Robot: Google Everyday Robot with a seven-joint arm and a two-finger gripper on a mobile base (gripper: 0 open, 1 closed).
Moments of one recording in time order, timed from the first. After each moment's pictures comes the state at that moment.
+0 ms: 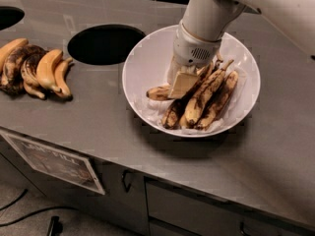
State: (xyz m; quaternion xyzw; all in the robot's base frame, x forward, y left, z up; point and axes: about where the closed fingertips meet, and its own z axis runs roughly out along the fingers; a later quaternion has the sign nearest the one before) arm 0.526 -0.043 0.888 -0.72 0.68 0.07 0.12
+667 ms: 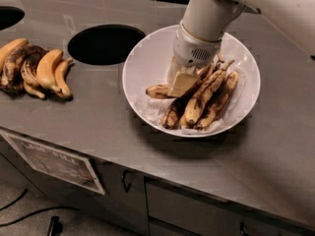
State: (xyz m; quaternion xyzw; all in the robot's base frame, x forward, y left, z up) arm 0.526 -0.043 0.889 -0.72 0.68 0.07 0.12
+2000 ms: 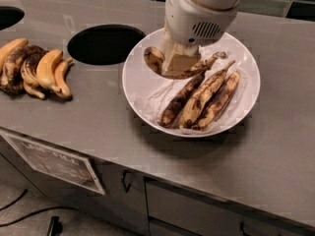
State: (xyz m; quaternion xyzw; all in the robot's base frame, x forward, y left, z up) arm 0.467 -0.022 0.991 -0.74 0.65 -0.03 0.19
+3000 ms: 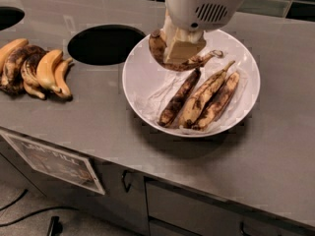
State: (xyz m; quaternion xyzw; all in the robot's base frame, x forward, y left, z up) arm 0.458 -0.025 1.024 -0.73 0.65 -0.07 0.21
